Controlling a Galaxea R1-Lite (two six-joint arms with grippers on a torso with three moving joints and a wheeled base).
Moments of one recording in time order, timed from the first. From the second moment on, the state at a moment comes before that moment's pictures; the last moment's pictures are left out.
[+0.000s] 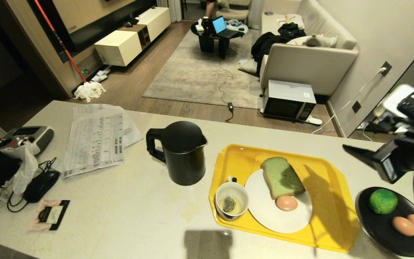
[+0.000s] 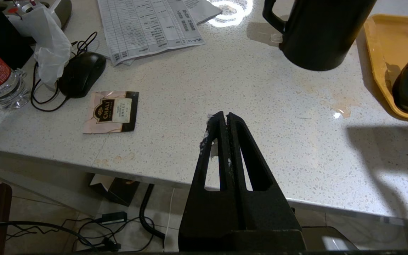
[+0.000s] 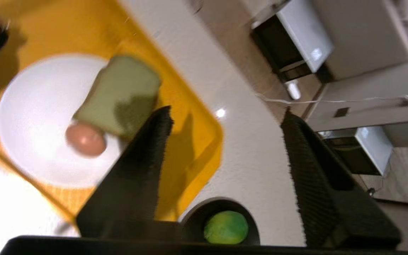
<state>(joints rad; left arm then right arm) 0.00 0.00 0.00 0.00 0.00 0.00 0.36 1.24 -0.87 -0.08 -0.25 -0.56</state>
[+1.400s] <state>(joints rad) 0.00 0.00 0.00 0.00 0.00 0.00 0.00 0.51 -0.99 0.40 -0.27 -0.24</state>
